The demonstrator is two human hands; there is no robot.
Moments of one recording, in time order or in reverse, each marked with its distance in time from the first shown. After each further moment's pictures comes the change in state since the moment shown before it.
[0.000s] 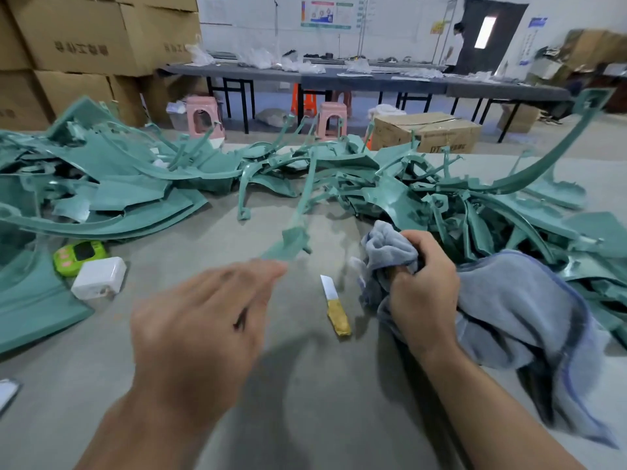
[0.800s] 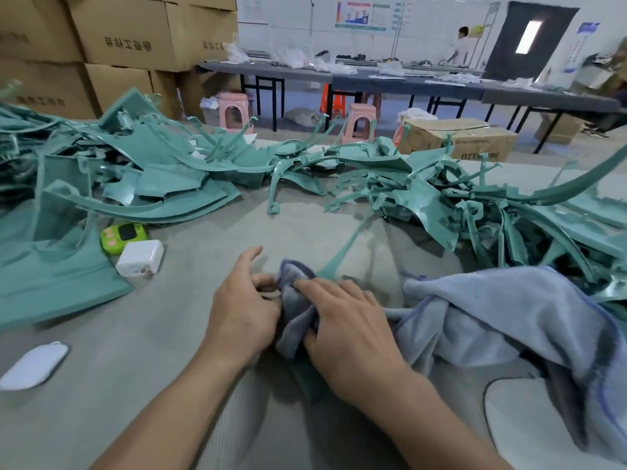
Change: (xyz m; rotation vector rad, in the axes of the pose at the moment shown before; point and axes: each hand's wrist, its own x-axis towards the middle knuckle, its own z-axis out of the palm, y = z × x) left_hand -0.035 -0.036 0.051 -0.387 -0.412 -1.062; right_hand -0.065 -0.057 0.049 -0.573 -0.726 -0.418
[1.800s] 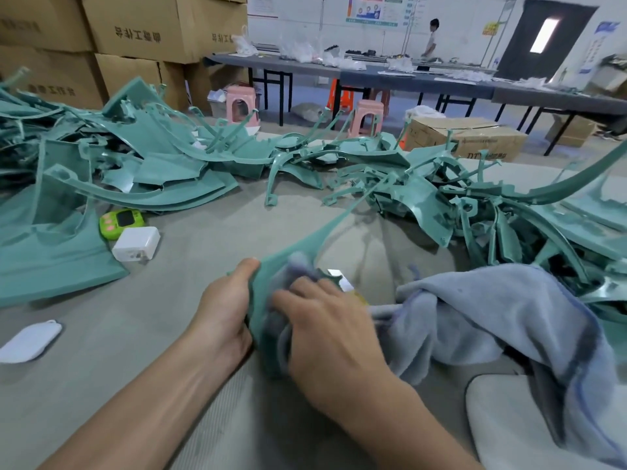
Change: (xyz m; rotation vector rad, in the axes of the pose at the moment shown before) left_hand -0.016 0.027 0.005 -0.771 0.033 -0.585; right_hand -0.016 -0.016 -0.007 -0.035 0.024 -0.138
